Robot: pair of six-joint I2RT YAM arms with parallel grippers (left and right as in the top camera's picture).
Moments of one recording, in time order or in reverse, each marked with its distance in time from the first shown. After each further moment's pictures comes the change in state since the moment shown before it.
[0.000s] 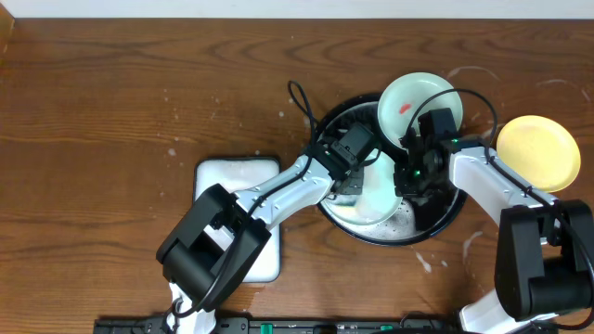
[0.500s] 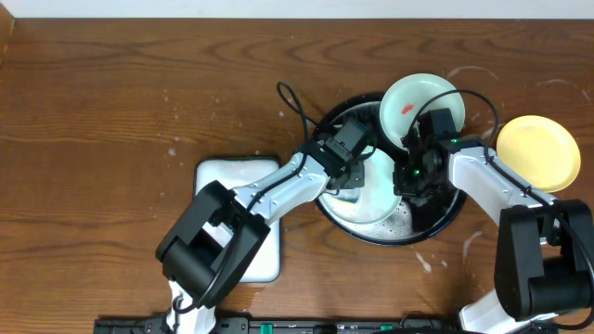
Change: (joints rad) left arm 0.019 0.008 -0.012 0.121 0.144 -0.128; right arm 0.002 0.001 0.000 0.000 0.001 0.056
